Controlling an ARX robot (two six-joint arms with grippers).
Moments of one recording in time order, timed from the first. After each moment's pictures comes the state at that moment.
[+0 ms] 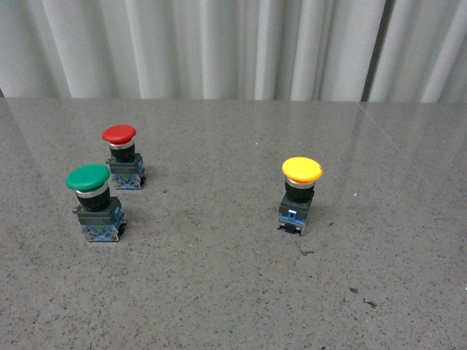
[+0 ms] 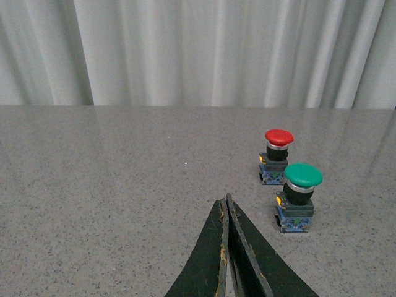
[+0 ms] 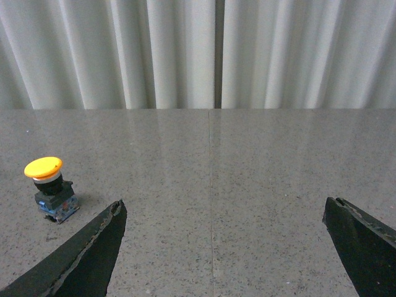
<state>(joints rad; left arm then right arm) 0.00 0.01 0.01 -0.01 0.00 0.00 0.00 0.01 0.01 0.00 0.00 0.00</state>
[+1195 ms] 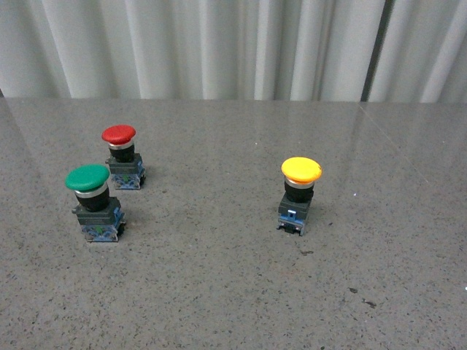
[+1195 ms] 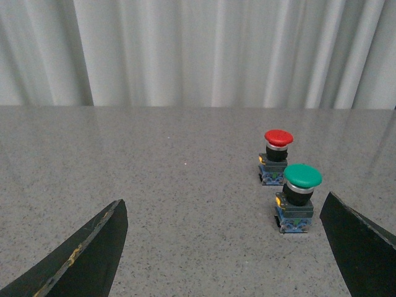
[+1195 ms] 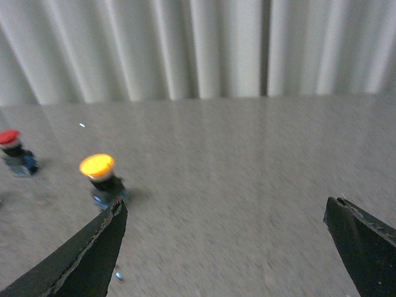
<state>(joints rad) 0.00 0.01 0.01 0.00 0.00 0.00 -0.02 0.25 0.06 0.13 -0.16 0.08</state>
